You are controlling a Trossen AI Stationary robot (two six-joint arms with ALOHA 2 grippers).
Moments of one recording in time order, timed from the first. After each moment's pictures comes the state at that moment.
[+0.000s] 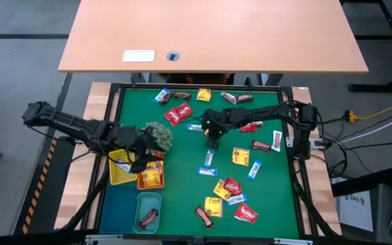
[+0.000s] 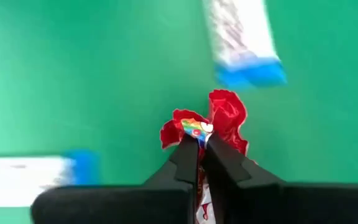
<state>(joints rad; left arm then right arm) -0.21 0.90 0.62 -0.23 -0.07 -0.24 -0.19 1.90 1.21 -0.46 -0.08 0.05</state>
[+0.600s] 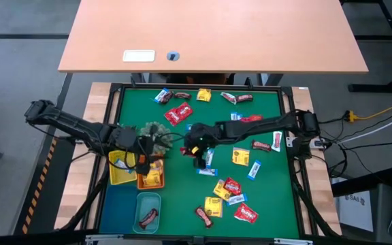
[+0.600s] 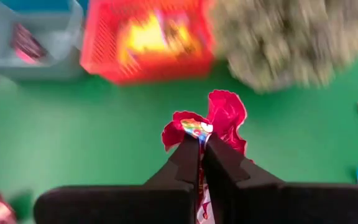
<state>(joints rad) -0.27 0.98 0.62 -0.01 -0.21 0.14 0.05 1.89 1.47 -0.33 -0.15 0.05</state>
